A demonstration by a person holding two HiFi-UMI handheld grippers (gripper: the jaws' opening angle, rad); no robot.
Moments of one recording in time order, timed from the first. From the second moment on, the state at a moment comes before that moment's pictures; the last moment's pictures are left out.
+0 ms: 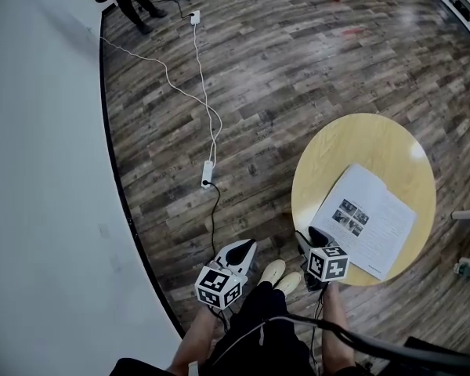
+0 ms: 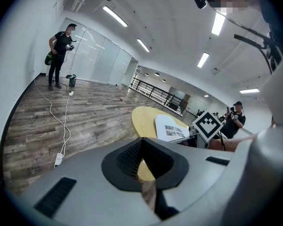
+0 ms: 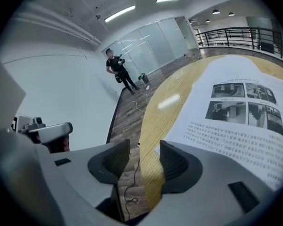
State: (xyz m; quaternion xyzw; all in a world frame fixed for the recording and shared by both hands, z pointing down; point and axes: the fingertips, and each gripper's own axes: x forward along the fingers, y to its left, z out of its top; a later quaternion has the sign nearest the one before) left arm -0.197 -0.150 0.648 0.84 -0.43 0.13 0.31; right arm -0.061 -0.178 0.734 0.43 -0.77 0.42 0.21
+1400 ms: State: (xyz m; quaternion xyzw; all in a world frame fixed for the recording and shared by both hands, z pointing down) left arm -0.092 -0.143 0.551 0.91 -0.34 0.10 0.22; right arm 0.075 -0.136 0.579 0.60 -0.74 0.29 0.09
